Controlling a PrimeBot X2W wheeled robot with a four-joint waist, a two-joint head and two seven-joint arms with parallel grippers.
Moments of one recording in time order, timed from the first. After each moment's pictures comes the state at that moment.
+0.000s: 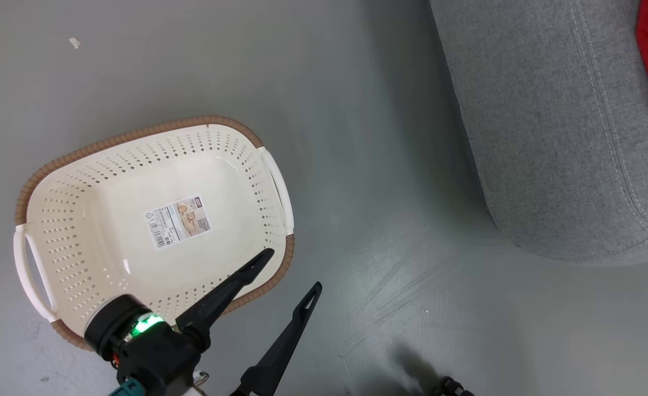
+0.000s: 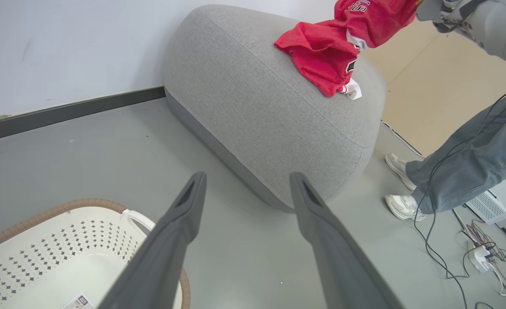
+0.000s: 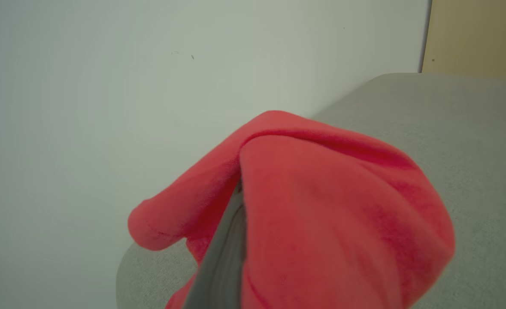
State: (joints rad) left arm -0.08 0.39 -0.49 -0.66 -0.44 0.07 0.20; right arm -1.01 -0.50 -0.49 0.65 0.48 0.12 -0.06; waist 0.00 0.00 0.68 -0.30
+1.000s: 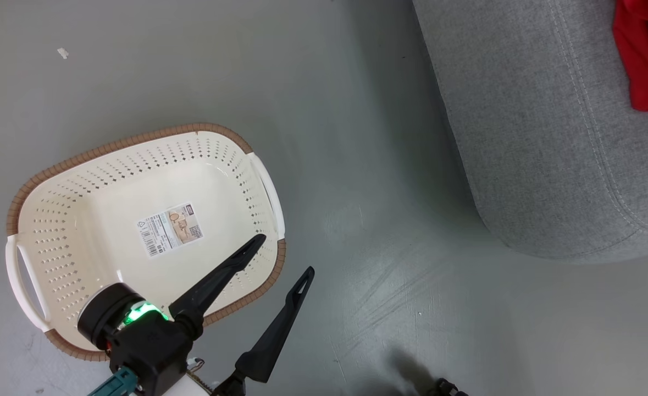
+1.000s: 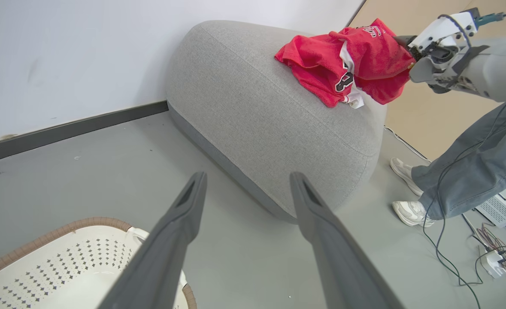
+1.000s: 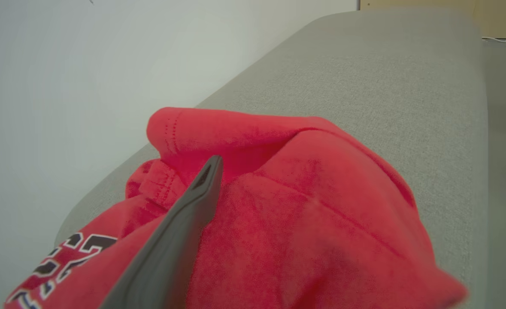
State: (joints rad) left arm -0.11 0.39 -0.48 -0.63 -0.44 0.07 0.18; right arm -0.94 -0.42 -0.57 0.91 0.46 0.12 -0.20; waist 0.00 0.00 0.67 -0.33
